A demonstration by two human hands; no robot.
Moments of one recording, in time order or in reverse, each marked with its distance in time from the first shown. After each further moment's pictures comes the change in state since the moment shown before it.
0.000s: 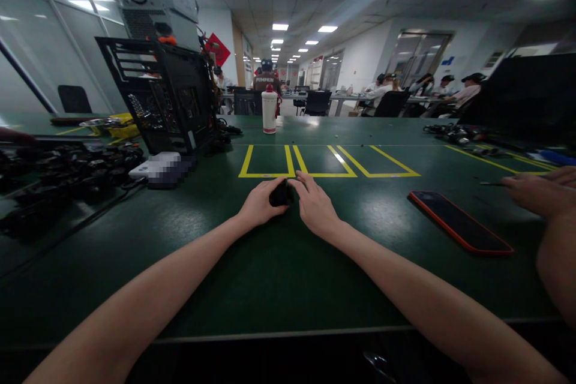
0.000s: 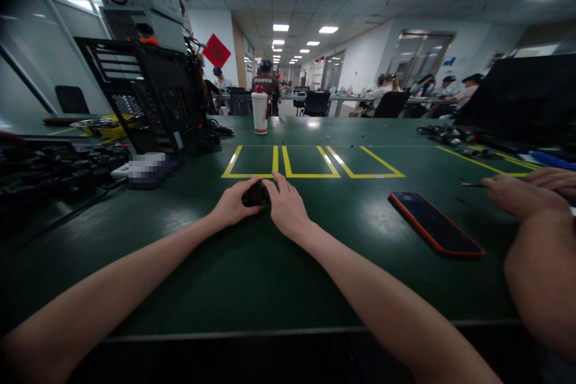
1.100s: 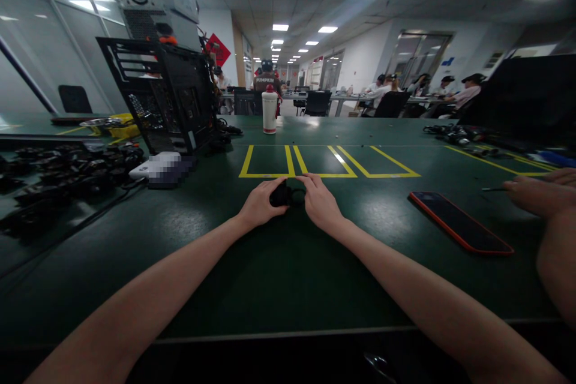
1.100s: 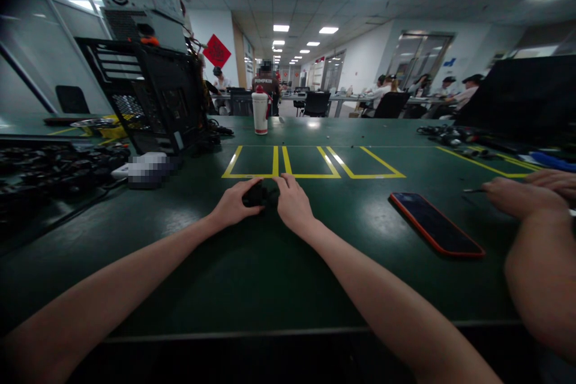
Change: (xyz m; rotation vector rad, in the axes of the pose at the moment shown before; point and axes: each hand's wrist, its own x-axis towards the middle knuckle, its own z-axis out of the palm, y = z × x) left_hand 0.000 0.002 -0.001 0.007 0.007 0.010; right_hand 0.004 0.015 0.006 0.060 -0.002 0.160
